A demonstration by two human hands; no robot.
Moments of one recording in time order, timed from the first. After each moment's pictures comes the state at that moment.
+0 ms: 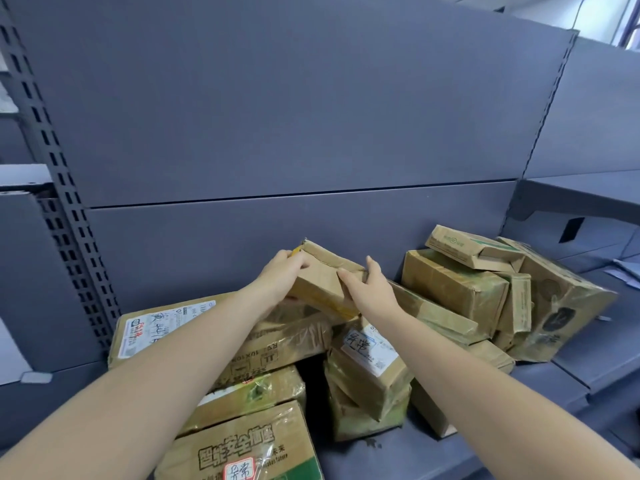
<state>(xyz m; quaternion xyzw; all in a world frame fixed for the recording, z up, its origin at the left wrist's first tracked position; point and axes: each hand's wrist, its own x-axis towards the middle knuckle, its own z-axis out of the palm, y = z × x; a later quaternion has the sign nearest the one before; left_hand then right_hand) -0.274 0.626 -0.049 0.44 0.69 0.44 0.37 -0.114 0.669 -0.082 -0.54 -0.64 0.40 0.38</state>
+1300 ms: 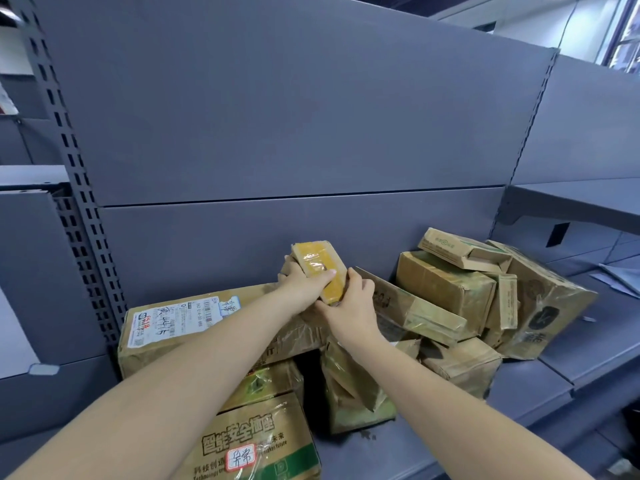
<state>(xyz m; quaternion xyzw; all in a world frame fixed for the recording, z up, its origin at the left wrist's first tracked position) -0.245 0.634 -0.066 0.46 0.76 0.34 0.32 -0.133 0.621 -0.099 -0.54 -0.70 0.26 0.39</state>
